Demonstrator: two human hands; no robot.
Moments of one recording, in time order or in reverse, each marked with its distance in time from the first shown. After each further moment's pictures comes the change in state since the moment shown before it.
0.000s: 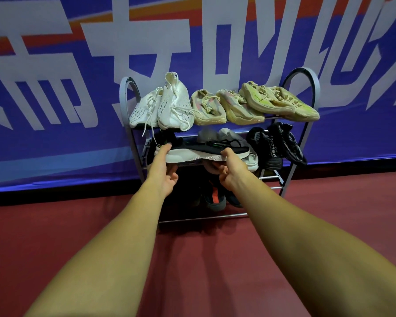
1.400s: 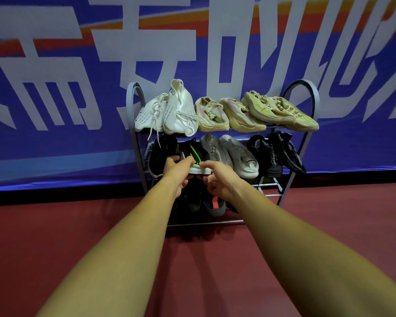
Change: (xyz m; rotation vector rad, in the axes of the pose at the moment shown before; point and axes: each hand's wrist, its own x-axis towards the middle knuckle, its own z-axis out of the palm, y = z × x) left_hand -0.013 -0.009 0.022 0.505 -0.016 0.193; right_hand -0.019 0.014 0.008 -0.398 -0.338 -0.047
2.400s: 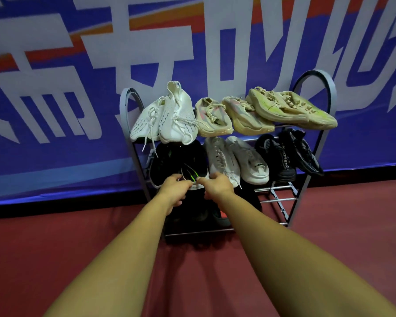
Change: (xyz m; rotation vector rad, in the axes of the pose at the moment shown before) left_hand 0.036 -0.022 -0.012 0.431 -0.042 -0.005; right_hand 0.061 0.027 0.016 -0.466 0.241 -0.135
